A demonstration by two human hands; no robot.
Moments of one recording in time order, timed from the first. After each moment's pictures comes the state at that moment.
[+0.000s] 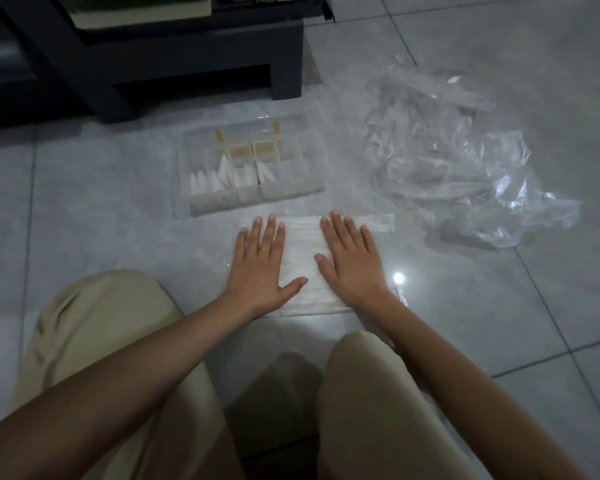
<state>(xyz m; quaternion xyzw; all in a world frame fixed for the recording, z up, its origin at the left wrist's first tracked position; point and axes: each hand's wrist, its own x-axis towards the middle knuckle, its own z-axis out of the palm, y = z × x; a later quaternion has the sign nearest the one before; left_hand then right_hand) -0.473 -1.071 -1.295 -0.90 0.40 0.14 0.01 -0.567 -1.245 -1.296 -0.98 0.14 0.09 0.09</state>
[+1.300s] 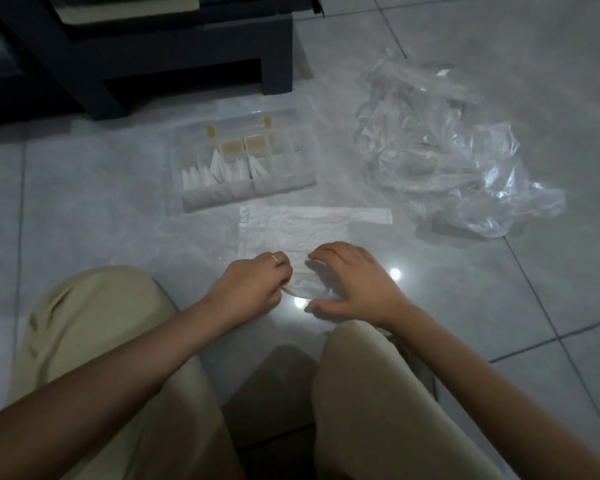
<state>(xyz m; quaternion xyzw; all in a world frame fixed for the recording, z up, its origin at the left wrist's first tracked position) -0.482 -1.053 -1.262 -0.81 0.56 0.12 -0.12 -0.606 -1.245 -1.249 -0.97 0.00 0.07 0.23</state>
